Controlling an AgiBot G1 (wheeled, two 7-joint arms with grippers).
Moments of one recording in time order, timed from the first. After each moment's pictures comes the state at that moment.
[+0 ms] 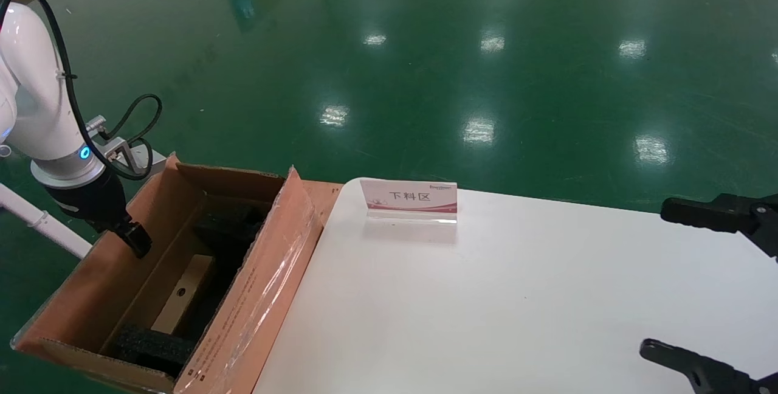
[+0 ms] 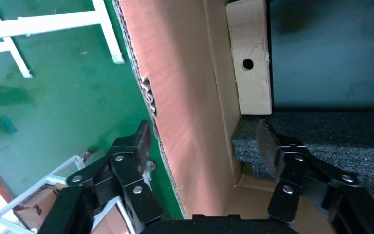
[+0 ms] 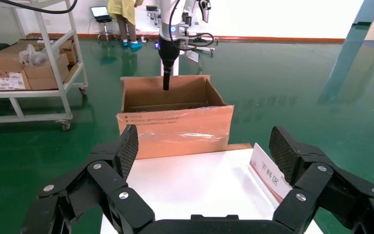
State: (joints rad) left arm -1.96 0.99 2.52 0.00 0.94 1.29 -0.85; right arm 1.08 -0.60 -0.30 1.28 -0.72 -1.49 0.18
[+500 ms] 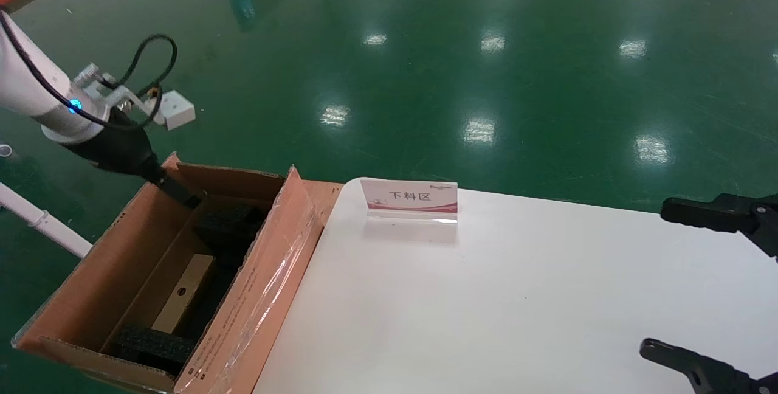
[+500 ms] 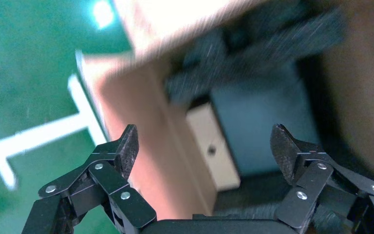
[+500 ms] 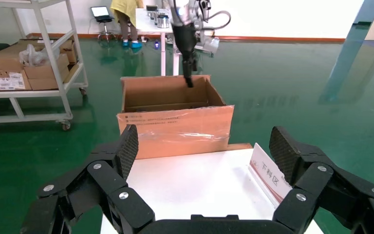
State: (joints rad) left arm -2.13 0.90 2.40 -0.12 0.77 1.27 -0.58; right arm 1.08 -0.60 -0.30 1.28 -0.72 -1.49 0.18
